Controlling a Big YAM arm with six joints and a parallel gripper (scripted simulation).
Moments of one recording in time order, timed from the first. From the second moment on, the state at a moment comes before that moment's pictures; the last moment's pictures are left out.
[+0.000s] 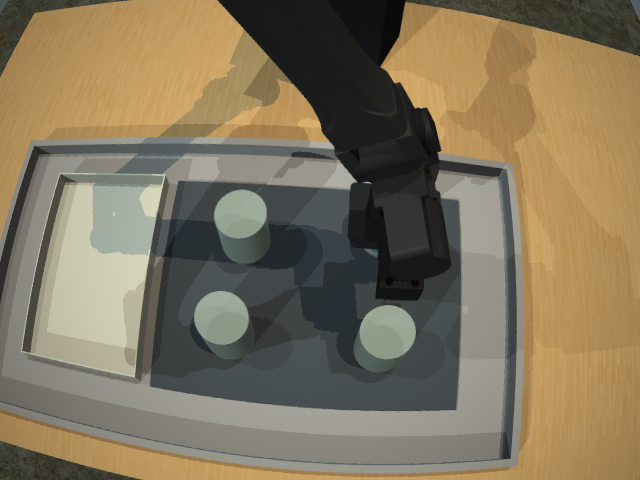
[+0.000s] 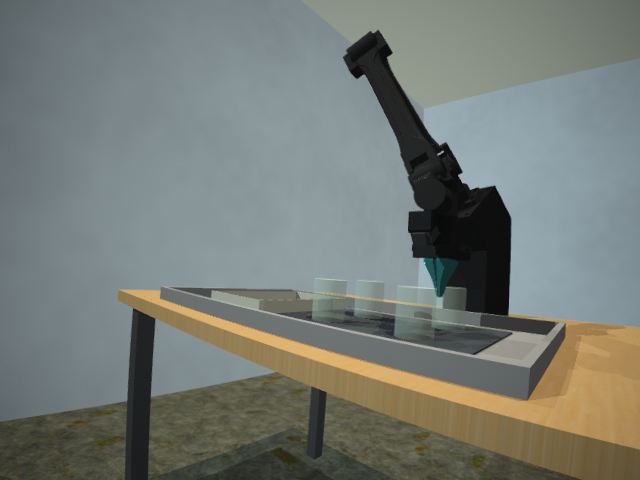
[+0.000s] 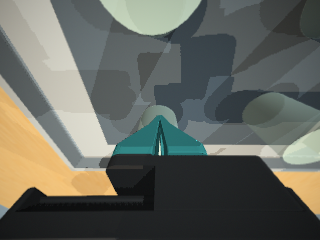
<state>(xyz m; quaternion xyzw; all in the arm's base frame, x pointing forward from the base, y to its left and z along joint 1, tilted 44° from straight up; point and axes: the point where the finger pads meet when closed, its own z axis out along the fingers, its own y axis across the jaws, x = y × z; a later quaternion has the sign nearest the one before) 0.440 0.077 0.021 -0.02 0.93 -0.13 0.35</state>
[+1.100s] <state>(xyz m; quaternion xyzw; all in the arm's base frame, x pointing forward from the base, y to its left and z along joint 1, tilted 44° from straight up) 0.454 0.082 0.032 -0.02 0.93 -0.13 0.35</state>
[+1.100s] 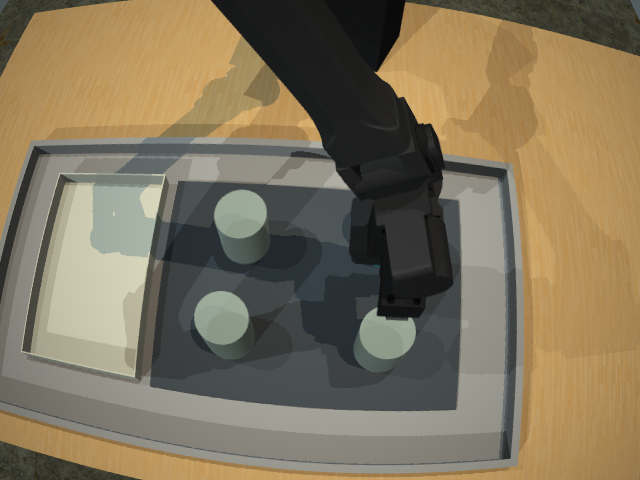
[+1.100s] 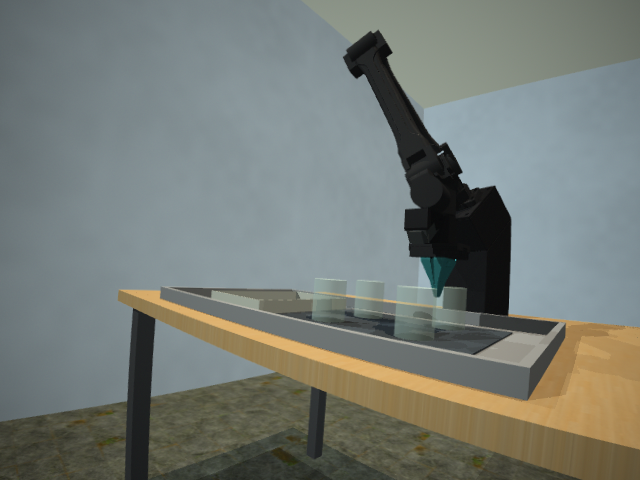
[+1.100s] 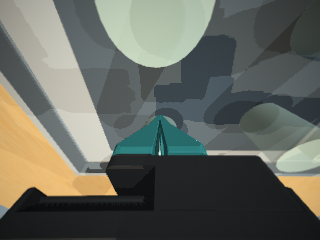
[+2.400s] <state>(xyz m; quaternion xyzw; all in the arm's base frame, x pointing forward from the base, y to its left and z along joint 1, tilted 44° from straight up) 0.462 0.085 0.039 -0.02 0.93 -0.13 0.35</state>
